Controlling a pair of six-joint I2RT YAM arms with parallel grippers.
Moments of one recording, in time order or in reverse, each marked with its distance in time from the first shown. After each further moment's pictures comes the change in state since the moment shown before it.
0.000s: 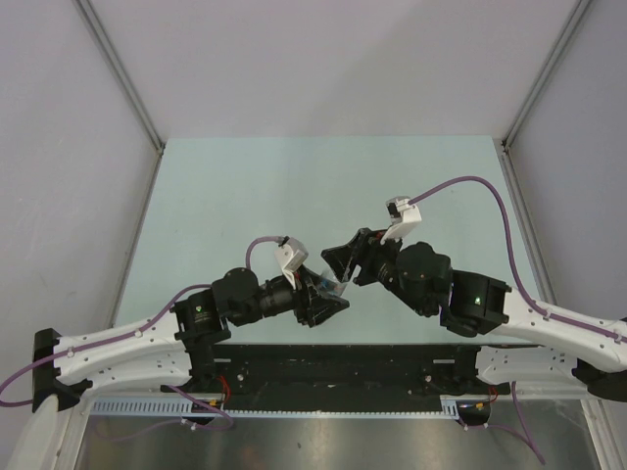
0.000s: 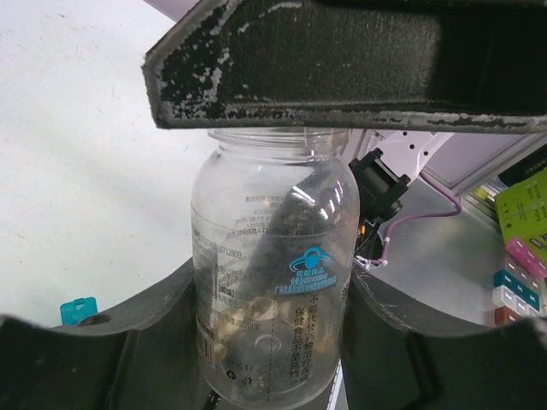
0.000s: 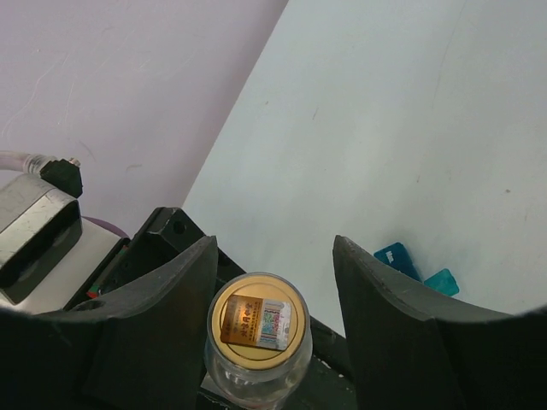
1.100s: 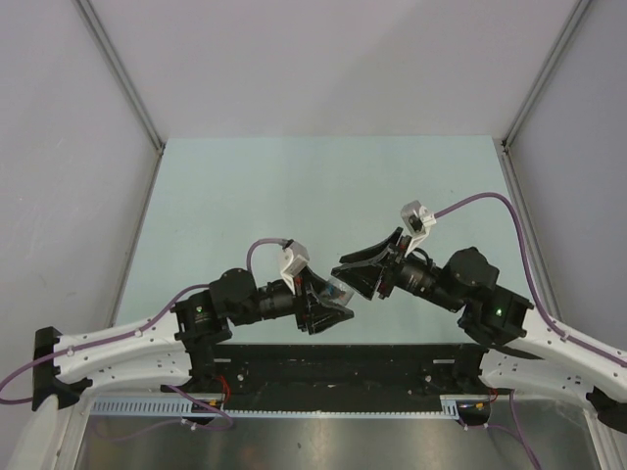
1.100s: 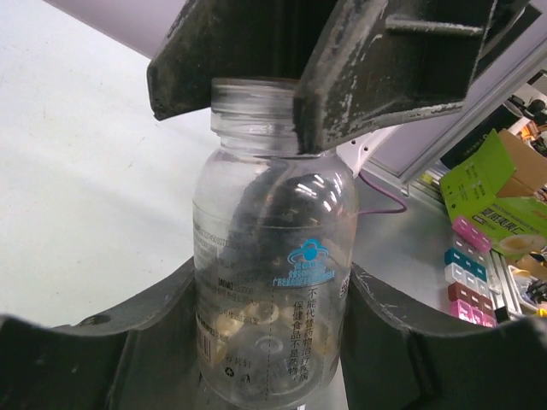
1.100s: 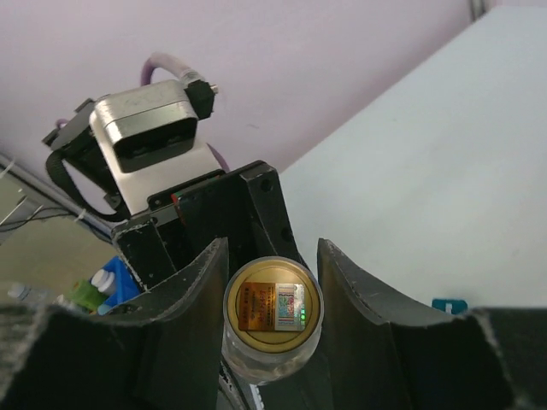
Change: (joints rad) left arm -0.011 0.005 0.007 0.059 0.109 -0.009; right arm -0.143 -0.217 -0.219 0.285 -0.500 -0.205
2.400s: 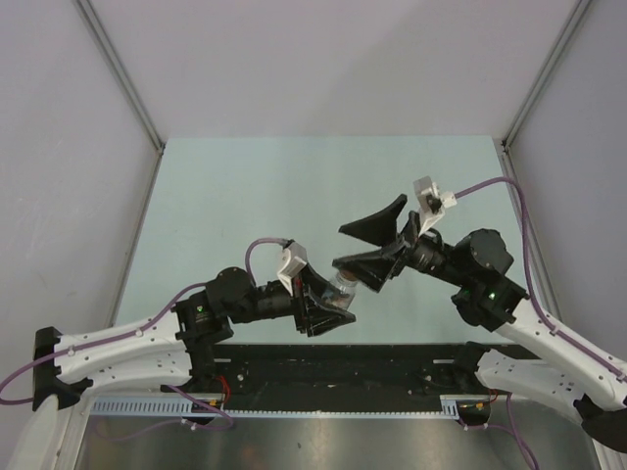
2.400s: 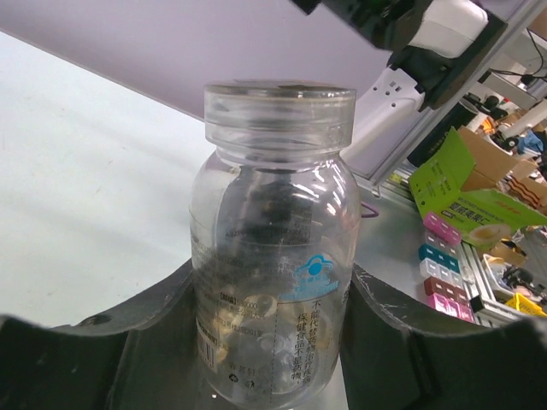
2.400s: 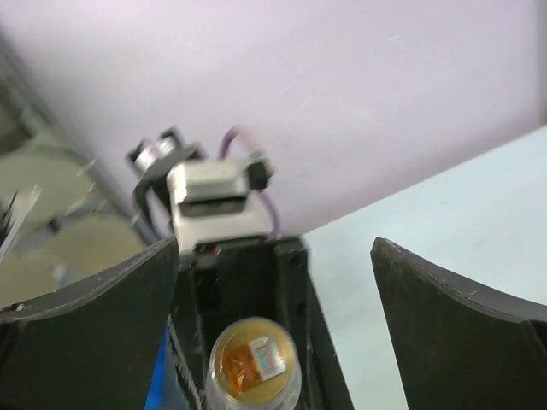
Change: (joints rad) left arm 0.003 0.007 0.001 0.078 0.112 0.000; right arm -0.255 0.066 -0.027 0.392 -0.559 0.007
